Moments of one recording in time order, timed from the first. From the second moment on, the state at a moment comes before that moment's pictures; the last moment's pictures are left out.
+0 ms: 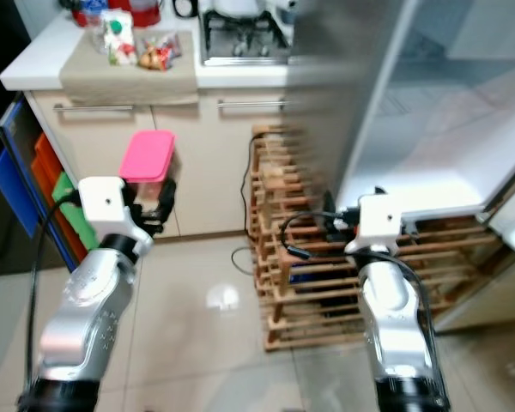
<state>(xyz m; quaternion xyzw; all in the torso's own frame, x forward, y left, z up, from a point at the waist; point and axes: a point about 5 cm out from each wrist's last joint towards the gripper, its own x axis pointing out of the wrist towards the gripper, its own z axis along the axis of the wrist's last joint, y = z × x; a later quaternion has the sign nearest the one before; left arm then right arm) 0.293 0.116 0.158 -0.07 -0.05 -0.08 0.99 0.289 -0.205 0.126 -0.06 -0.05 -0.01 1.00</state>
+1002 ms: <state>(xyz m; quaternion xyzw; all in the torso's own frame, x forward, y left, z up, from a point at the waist) 0.315 0.097 0.176 -0.07 -0.07 -0.13 0.99 0.288 -0.206 0.120 -0.05 -0.05 -0.02 1.00</state>
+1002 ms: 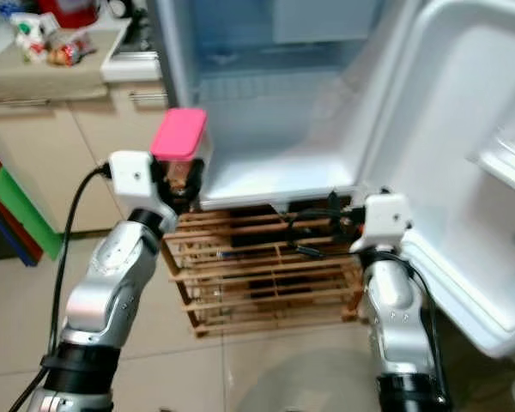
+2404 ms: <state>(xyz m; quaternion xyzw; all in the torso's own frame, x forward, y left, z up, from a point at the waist) 0.318 0.108 0.164 -0.07 -0.04 -0.13 0.99 0.283 -0.303 0.128 -0.10 -0.02 -0.24 0.97</state>
